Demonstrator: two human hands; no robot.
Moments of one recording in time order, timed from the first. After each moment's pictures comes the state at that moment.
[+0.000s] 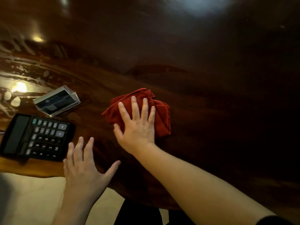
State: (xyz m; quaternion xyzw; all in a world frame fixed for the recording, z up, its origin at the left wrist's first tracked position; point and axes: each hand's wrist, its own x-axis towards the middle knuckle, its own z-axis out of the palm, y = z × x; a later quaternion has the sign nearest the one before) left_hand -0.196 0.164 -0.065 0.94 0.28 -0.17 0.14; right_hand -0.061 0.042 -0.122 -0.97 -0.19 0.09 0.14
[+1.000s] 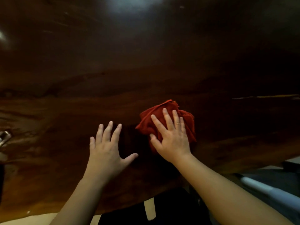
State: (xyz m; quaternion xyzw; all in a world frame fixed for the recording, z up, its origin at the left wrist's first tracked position) left_hand -0.101 -0.032 -0.073 0.97 -0.06 -0.22 0.12; right_hand -0.107 -0.271 -0.122 -0.99 -0.01 0.09 0.14
